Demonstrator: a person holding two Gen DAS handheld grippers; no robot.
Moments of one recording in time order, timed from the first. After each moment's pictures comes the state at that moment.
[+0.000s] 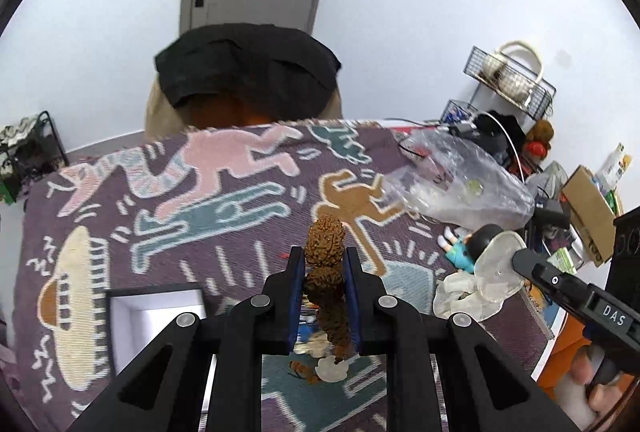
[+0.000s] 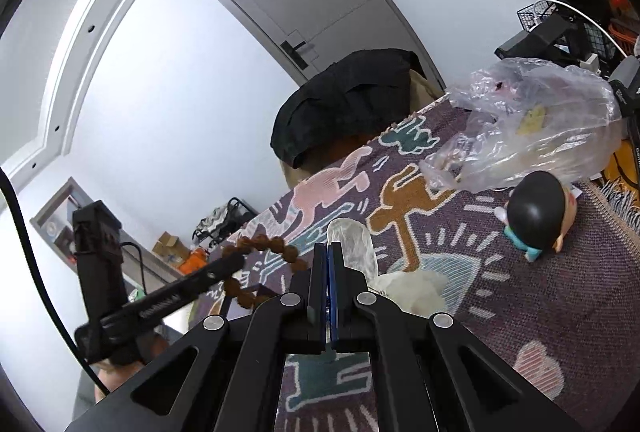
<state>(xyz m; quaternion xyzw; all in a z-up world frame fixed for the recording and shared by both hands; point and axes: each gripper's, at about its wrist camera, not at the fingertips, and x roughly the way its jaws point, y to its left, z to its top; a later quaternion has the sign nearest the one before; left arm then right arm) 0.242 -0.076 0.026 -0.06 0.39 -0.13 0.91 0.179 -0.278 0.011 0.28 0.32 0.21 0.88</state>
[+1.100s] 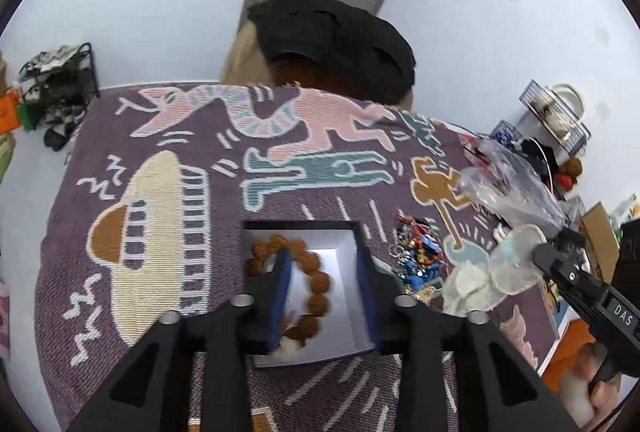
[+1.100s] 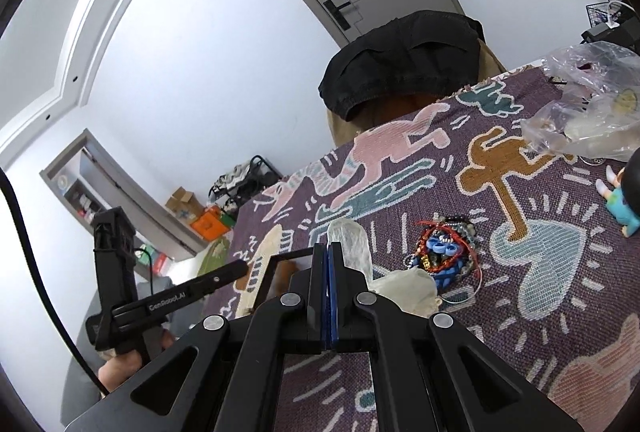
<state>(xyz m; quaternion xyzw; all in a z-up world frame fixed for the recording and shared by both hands) 0.216 0.053 -0.012 -0.14 0.43 -0.09 0.89 0.181 -0.160 0.009 0.23 0.35 0.27 0.87</state>
